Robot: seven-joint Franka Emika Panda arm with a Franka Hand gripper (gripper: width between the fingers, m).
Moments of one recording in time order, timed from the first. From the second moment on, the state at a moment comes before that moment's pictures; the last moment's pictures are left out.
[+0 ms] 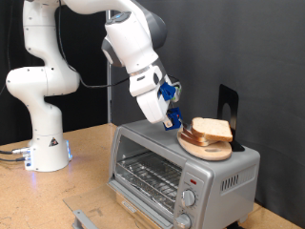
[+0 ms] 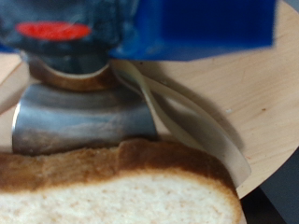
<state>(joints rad) -0.17 -0.12 0.36 -2.31 0.66 2.45 -0.17</state>
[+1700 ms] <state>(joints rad) -0.27 -0.27 0.07 -2.41 0.81 2.04 -0.88</state>
